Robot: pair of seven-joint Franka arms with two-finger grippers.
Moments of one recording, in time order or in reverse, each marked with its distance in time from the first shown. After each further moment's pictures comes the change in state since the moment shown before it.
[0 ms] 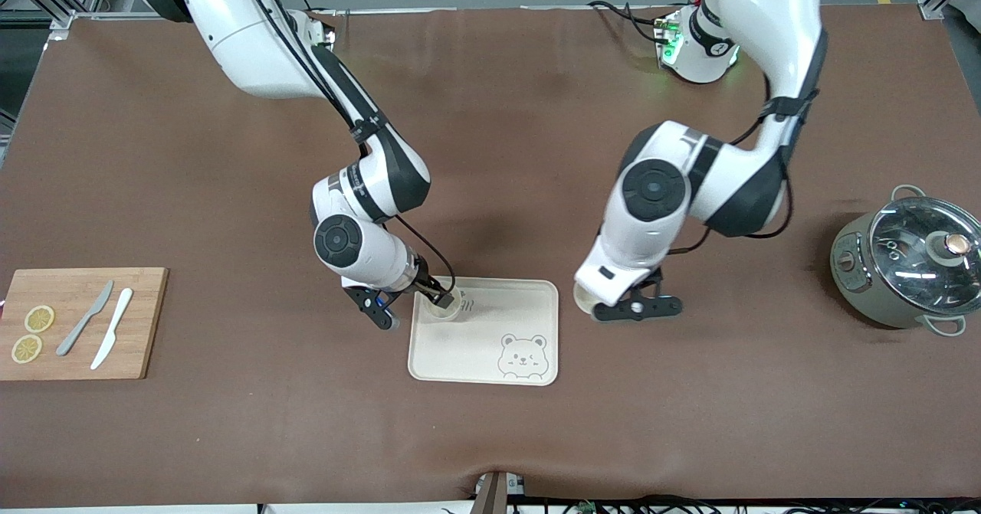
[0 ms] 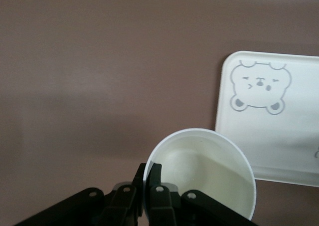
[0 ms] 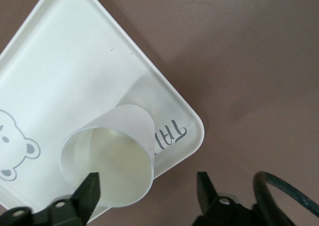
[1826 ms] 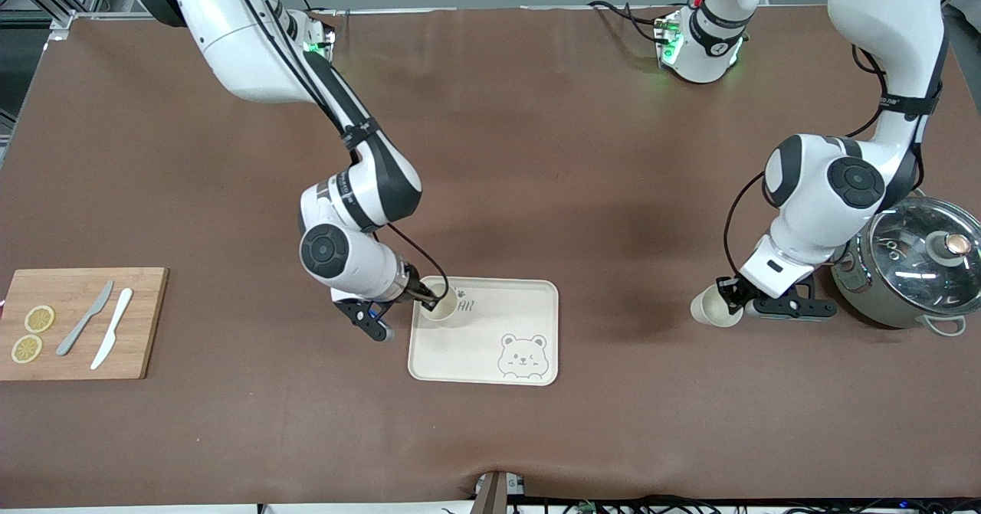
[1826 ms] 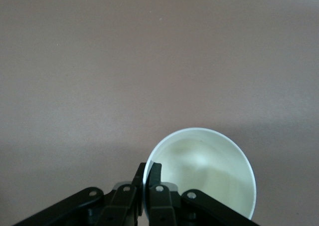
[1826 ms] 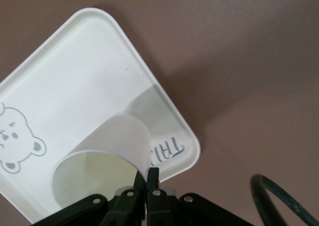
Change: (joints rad) left arm 0.385 -0.189 -0.018 -0.585 -0.108 0.647 0.463; right arm -0.031 0.006 -0.017 0.080 -0.001 -0.108 -0.171
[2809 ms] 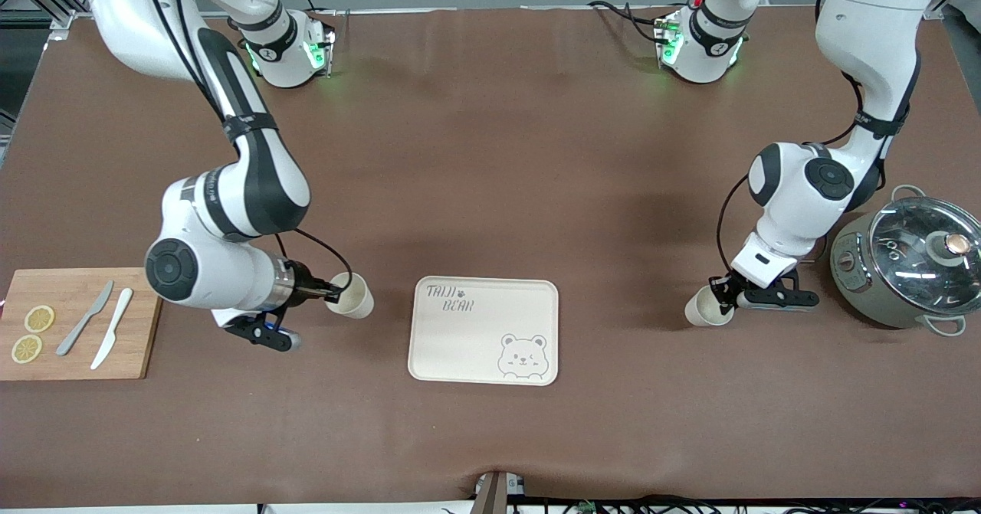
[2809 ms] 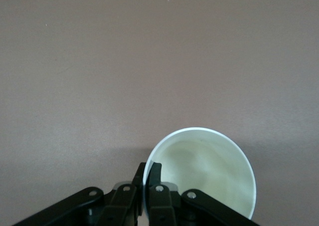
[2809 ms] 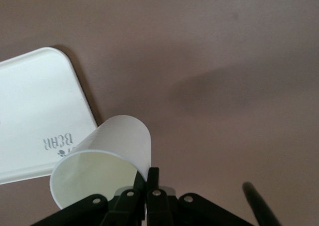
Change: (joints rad) left arm 0.037 0.085 0.000 -0.130 0.000 0.302 0.032; right arm -0.191 -0.178 -0.040 -0.084 -0.026 -0.229 -0.488
